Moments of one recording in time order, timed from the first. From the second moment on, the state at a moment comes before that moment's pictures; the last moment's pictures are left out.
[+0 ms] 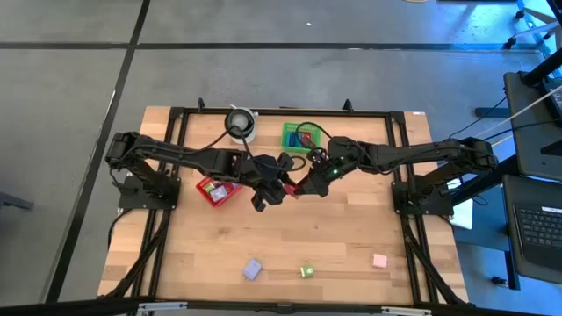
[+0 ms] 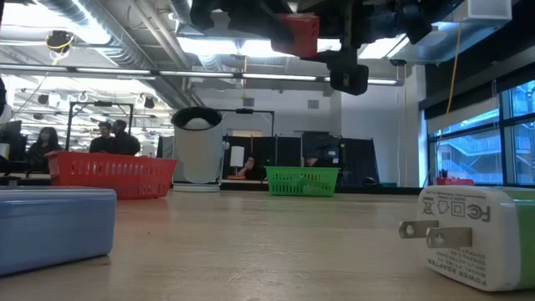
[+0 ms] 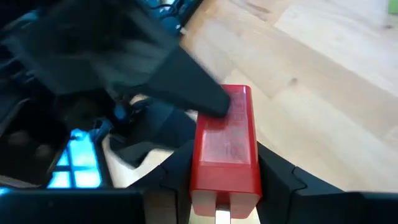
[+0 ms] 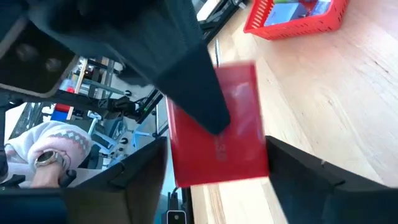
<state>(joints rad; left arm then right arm) -0.08 1.59 1.34 -0.41 -0.11 0.81 -0.06 1.40 0.89 0.08 -0.45 0.85</state>
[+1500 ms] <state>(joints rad) 0.08 1.55 1.10 -1.19 -0.14 -0.15 -0.07 1.40 0.89 -0.28 -0.35 0.61</state>
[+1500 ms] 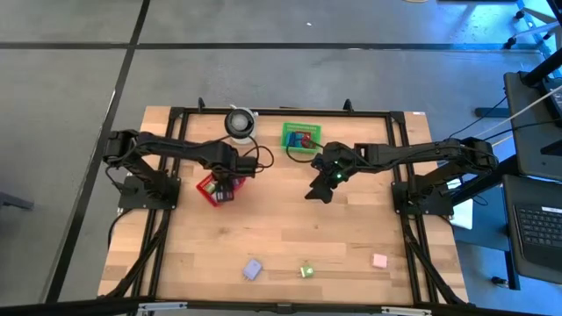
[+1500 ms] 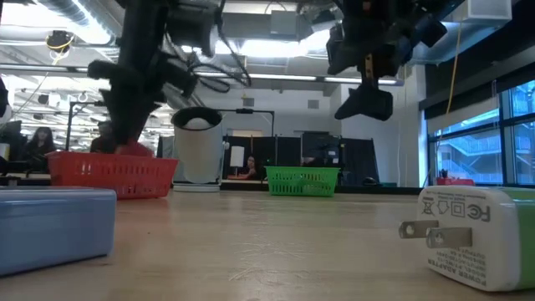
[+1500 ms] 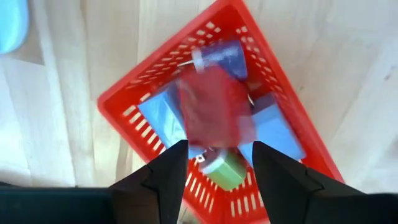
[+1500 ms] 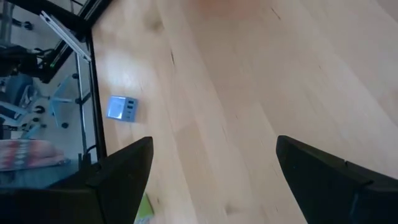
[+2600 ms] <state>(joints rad) 0.08 1.55 1.32 -1.30 -0.25 -0.18 0.68 1.40 0.89 -0.97 -0.37 0.99</state>
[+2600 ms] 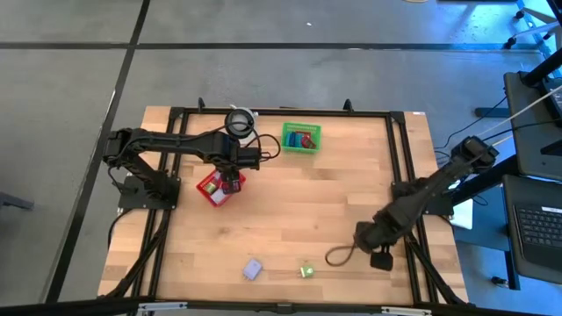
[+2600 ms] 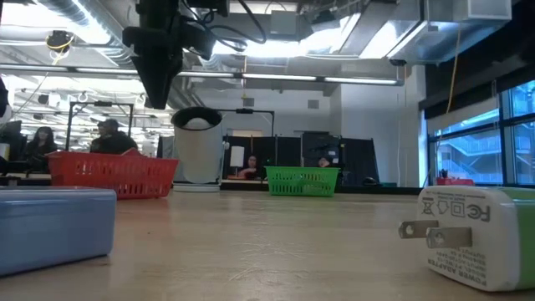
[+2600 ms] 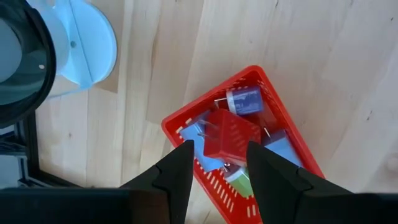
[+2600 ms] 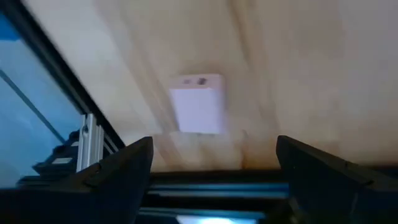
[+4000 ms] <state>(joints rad) 0.08 1.55 1.32 -1.27 -0.31 -0.17 0.75 1.71 0.95 -0.81 -0.30 1.12</state>
